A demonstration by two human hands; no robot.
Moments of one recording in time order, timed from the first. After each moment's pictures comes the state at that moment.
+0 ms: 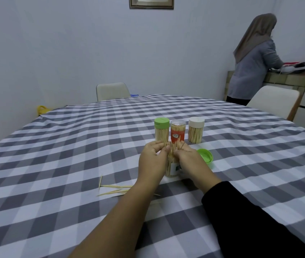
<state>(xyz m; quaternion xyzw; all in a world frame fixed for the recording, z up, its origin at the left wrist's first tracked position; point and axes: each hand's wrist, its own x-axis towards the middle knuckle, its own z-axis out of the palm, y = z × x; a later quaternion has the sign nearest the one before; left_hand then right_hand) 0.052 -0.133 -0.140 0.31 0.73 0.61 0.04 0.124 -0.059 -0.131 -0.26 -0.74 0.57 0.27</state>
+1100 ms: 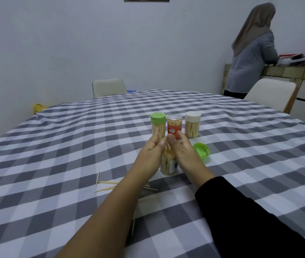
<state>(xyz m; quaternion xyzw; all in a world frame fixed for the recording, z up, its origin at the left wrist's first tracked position) 0.054 -0.148 -0.128 0.38 0.67 0.60 0.21 0.120 -0.055 -0.144 -0.17 -0.71 0.61 0.31</state>
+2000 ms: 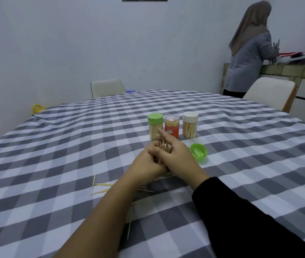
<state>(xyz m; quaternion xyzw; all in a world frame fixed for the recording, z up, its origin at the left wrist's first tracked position) 0.043 -0.149 -0.142 0.45 0.72 0.48 0.21 0.125 -0.062 -0.134 -0.16 -0.80 0.50 0.29</state>
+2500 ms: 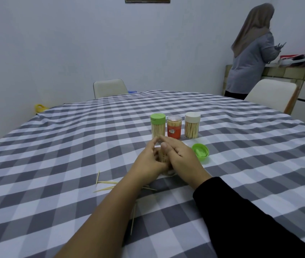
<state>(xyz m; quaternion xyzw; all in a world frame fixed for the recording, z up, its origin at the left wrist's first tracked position) 0.037 -0.149 -0.150 0.42 0.72 0.51 0.21 0.130 -0.060 -0.142 -0.14 -0.84 0.42 0.32</state>
